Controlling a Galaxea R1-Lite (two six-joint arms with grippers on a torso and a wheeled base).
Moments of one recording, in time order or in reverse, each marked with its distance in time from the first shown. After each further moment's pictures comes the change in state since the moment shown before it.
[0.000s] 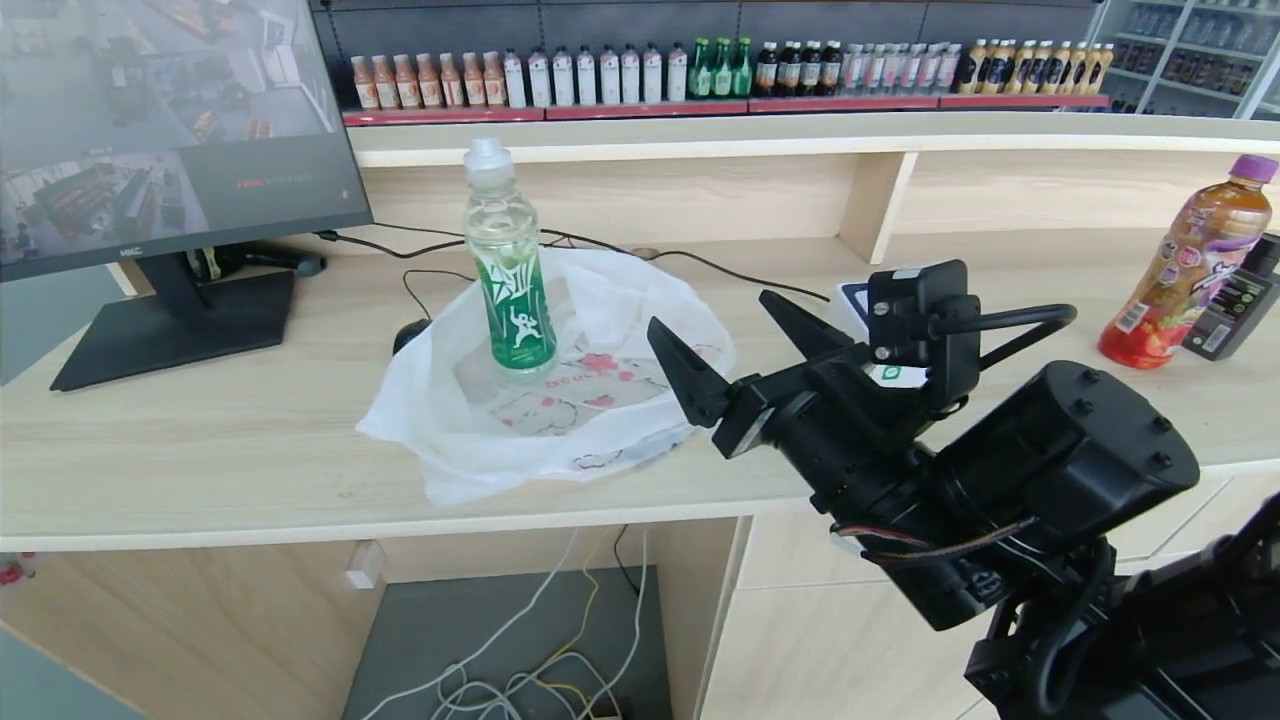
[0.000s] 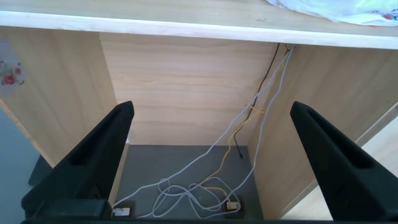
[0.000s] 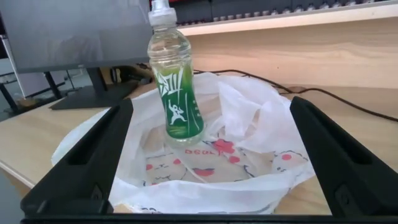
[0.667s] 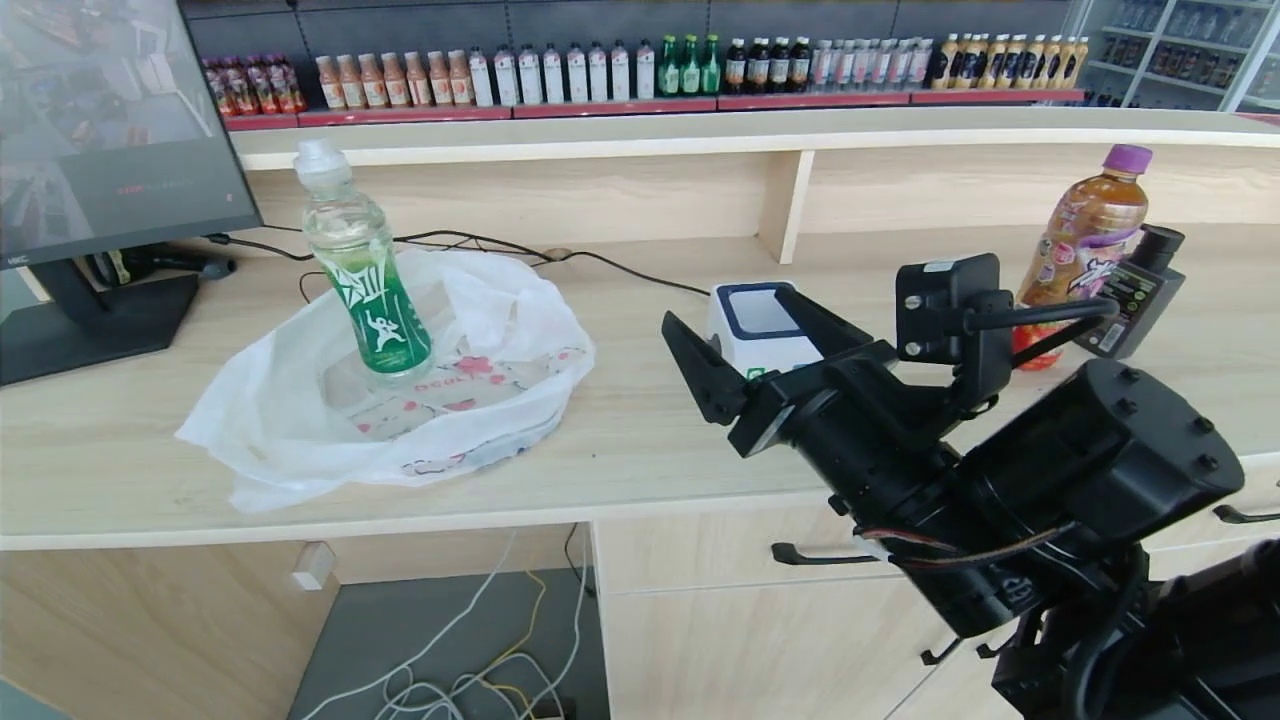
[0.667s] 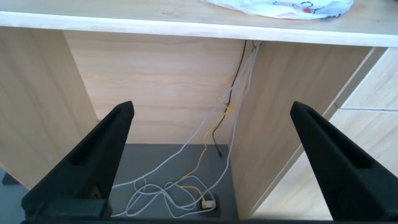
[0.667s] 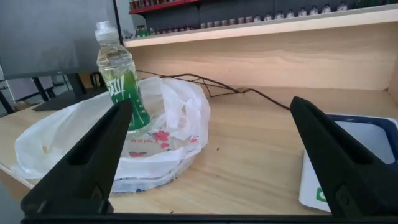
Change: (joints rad) left arm 0.000 0.000 0.000 0.000 0.000 -0.002; right arm 0.000 -0.036 0.034 0.000 -0.009 -0.001
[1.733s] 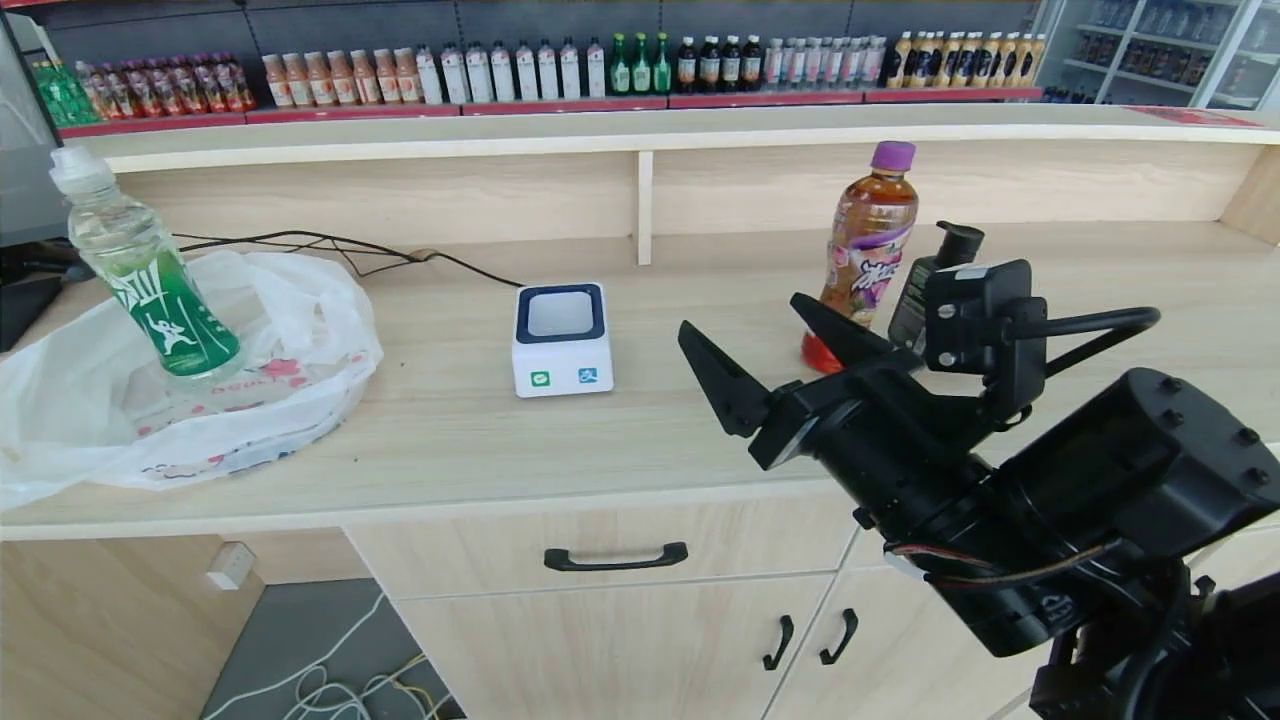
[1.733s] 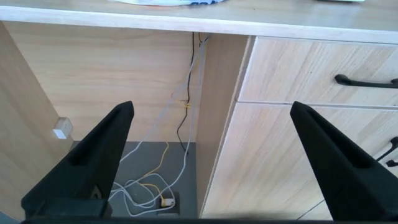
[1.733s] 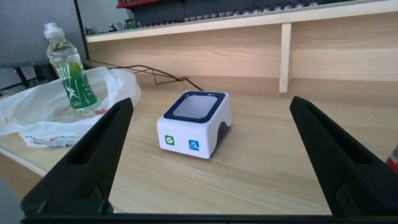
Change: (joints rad) left arm 0.000 0.000 0.000 -0.001 0.000 -0.002; right arm -0.002 -0.040 0.050 0.000 0.000 0.000
